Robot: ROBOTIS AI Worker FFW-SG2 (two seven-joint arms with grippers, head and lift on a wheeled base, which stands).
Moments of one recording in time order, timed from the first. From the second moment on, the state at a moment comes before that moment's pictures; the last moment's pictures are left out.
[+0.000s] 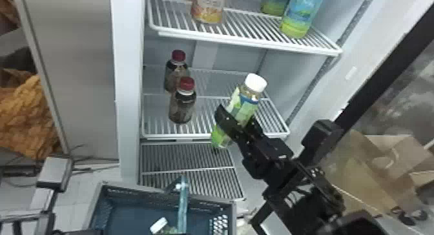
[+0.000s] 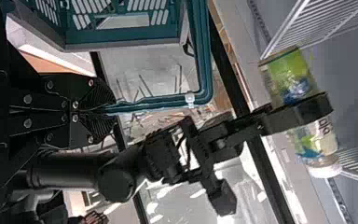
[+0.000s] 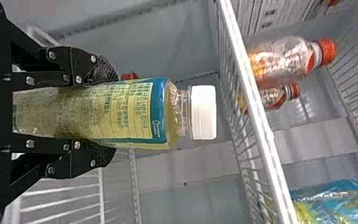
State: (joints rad) left arm 0.11 0.24 -0.04 -2.04 1.41 1.50 -0.25; right arm 0.48 -0.17 -0.10 -2.38 -0.44 0.41 0.16
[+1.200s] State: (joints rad) left arm 0.12 0.24 -0.03 -2.04 1.40 1.51 -0.25; right arm 0.86 -0.07 -0.25 -2.78 -0.51 0.86 0.25
